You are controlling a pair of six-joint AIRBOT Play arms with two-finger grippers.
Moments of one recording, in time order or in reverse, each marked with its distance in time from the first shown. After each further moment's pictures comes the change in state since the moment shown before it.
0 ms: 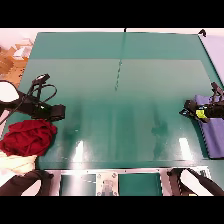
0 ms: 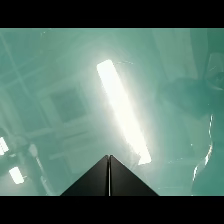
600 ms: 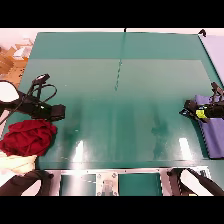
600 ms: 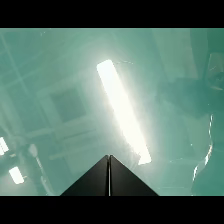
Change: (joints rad) left arm 0.000 0.000 0.000 0.000 0.004 0.000; right arm 0.000 0.000 0.000 0.000 0.000 0.000
